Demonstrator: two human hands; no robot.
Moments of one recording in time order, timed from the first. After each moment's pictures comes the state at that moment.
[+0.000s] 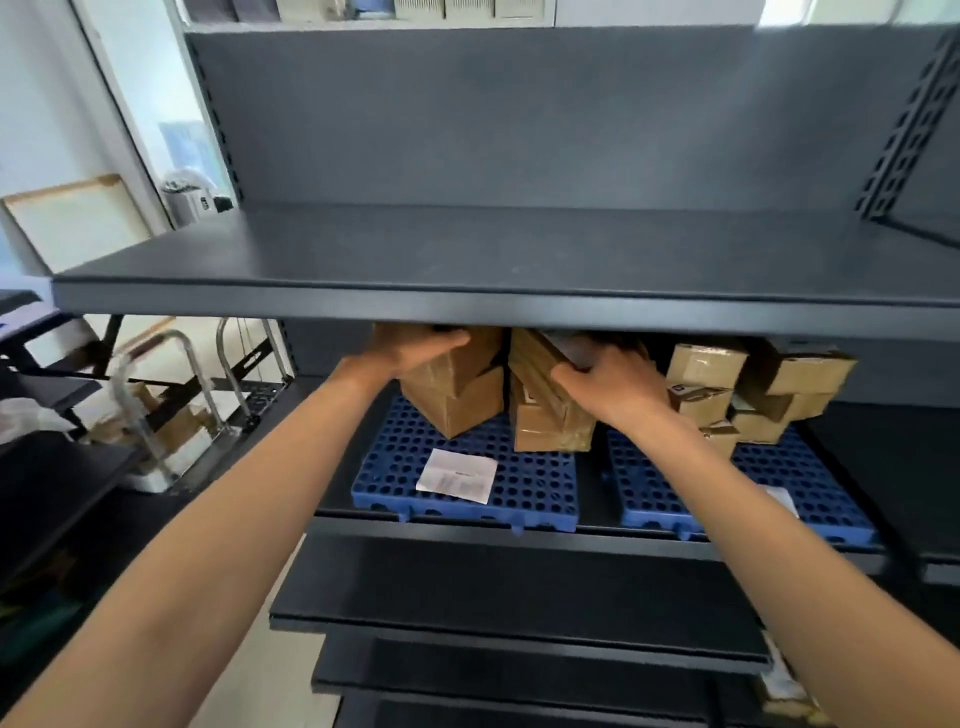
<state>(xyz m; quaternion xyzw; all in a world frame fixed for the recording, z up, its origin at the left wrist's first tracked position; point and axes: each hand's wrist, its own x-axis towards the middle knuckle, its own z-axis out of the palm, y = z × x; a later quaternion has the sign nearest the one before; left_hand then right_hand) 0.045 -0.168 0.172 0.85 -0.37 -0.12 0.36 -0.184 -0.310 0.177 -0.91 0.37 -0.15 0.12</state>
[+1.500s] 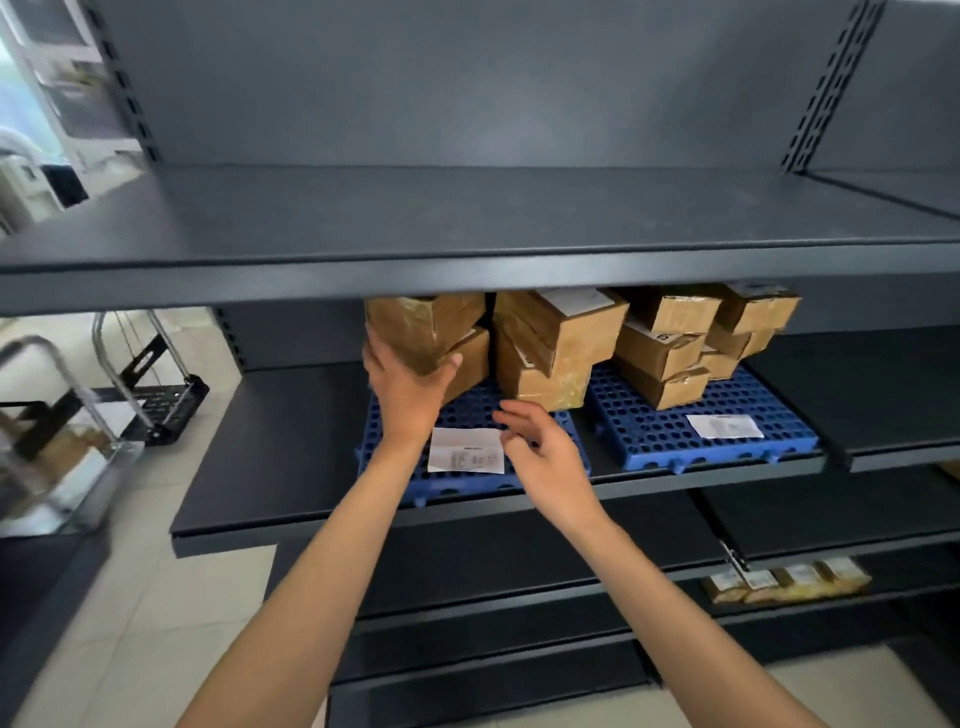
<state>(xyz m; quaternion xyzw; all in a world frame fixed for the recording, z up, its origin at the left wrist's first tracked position) 0.012 -0.143 0.082 0.73 -0.27 -0.07 0.62 -0.169 -0.177 0.072 -0.74 0.28 -0.31 0.53</state>
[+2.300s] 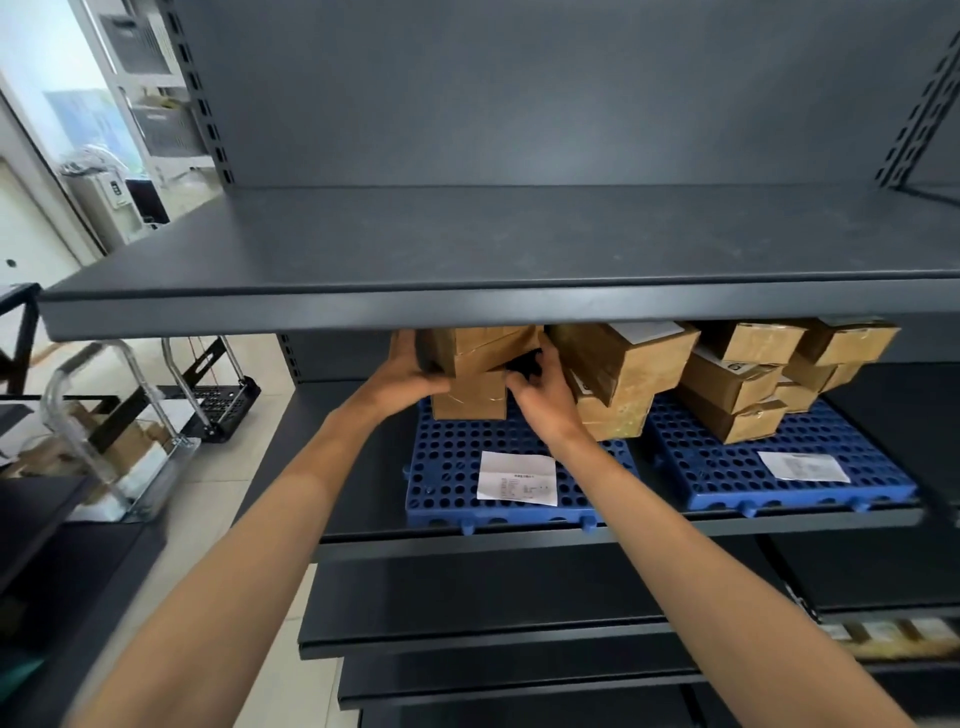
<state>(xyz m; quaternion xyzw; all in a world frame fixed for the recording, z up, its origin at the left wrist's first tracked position) 0.140 -0.128 0.094 0.74 -0.44 -0.20 0.47 -0.048 -0.240 0.089 -0.71 0.30 -0.32 0.55</state>
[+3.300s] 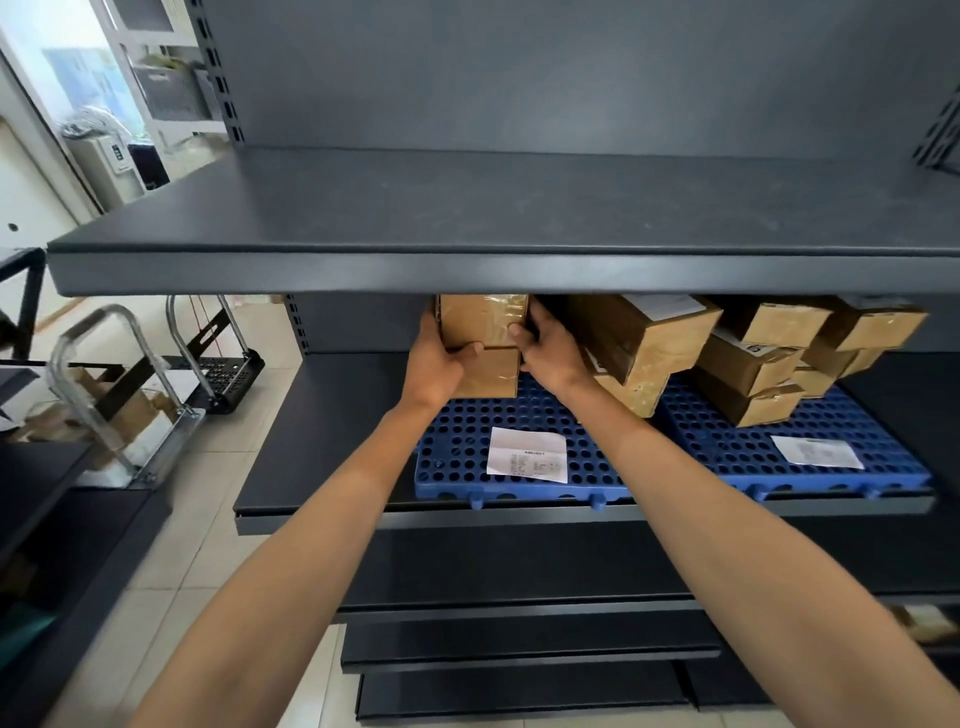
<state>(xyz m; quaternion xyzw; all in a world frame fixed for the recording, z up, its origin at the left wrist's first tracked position) 0.101 -0.149 0.067 0.73 -0.36 -0.09 0.58 -0.019 -0.267 0.096 -0.82 0.29 -0.25 0.44</state>
